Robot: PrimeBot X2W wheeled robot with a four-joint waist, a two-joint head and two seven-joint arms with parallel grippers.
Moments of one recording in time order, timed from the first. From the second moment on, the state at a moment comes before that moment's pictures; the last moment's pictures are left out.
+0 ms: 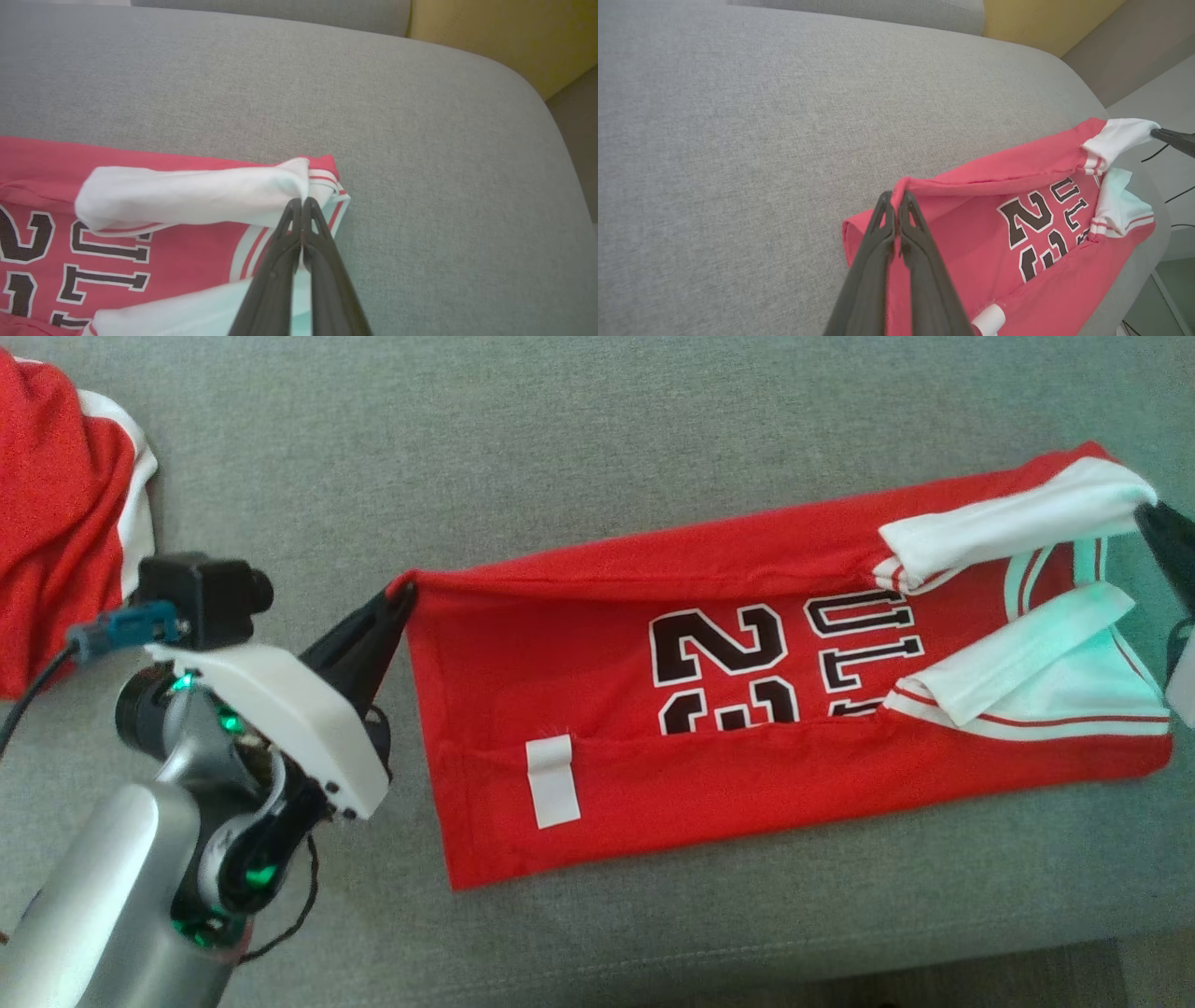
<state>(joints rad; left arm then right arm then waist) -0.31 0.42 -0.40 -0.23 -0.72 0.17 0.42 -0.32 -0.58 0.03 -0.04 0.51 0.13 0.62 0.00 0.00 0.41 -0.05</state>
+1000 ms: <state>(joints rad) -0.08 0.23 -0.42 -0.10 -0.45 0.33 -0.23 -0.33 -0.32 -0.12 0.08 0.32 0.13 0.76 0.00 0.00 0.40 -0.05</state>
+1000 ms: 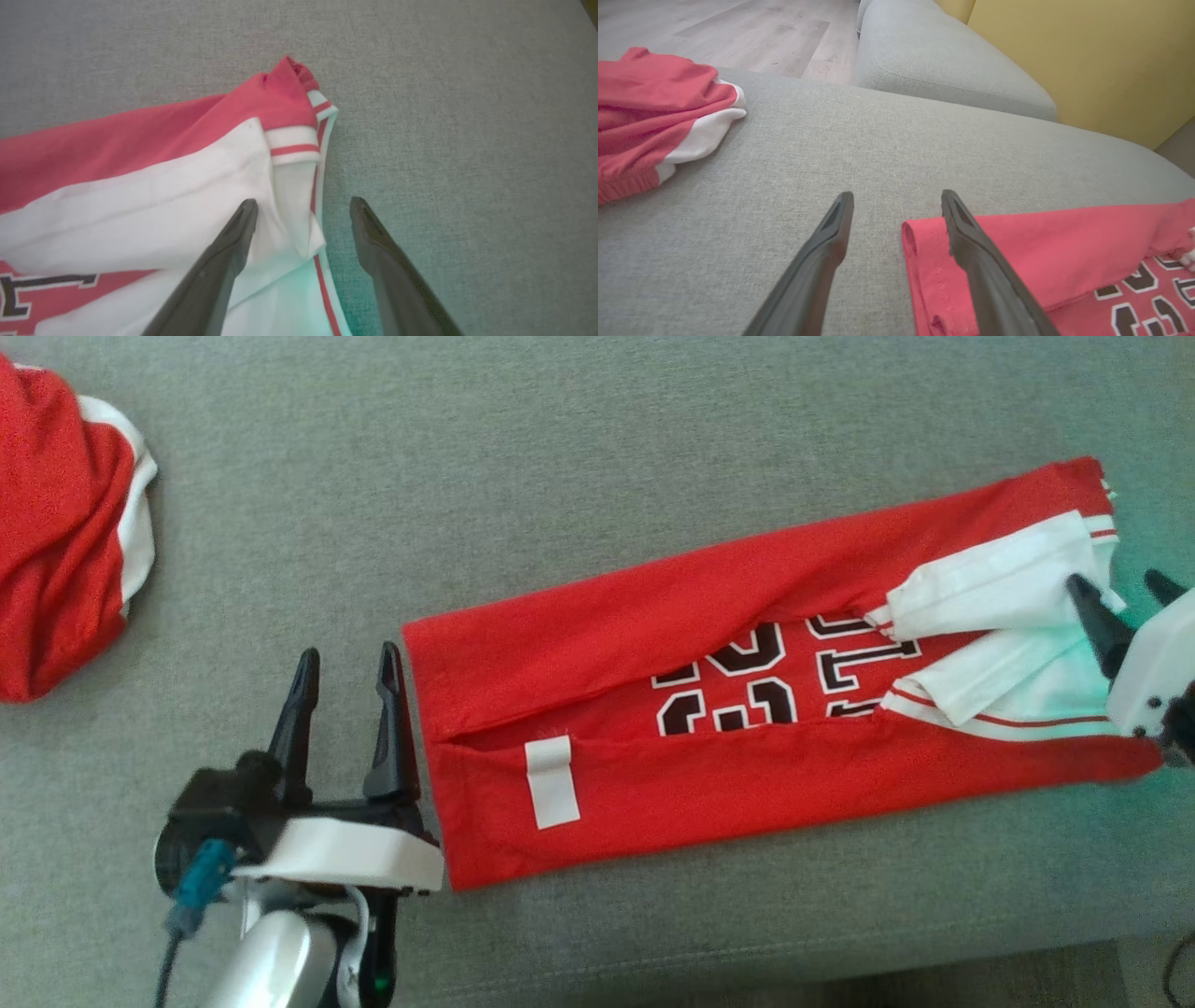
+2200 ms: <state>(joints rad) 0.06 0.06 -0.28 0.08 -0.31 0.13 -0.25 -0.34 -0.43 -0.40 0.12 0.35 0.13 0.87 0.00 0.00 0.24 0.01</state>
